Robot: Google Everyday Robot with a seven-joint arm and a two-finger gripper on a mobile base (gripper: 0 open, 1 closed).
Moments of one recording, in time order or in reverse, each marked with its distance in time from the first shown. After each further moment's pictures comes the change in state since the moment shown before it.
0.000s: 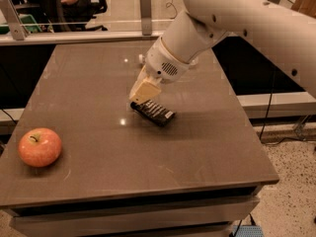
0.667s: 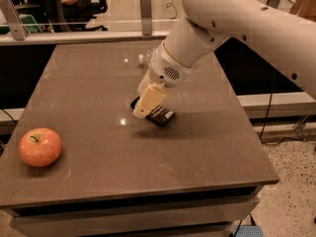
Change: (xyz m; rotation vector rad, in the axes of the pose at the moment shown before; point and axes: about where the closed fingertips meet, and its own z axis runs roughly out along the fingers) arm 0.020 -0.003 0.003 0.019 0.054 0.038
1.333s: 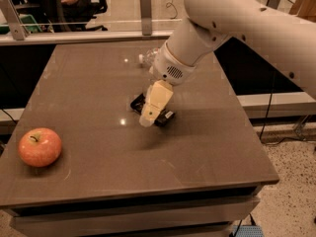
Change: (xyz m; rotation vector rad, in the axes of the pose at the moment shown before) arm 0.012 -0.015 0.000 0.023 0.027 0.015
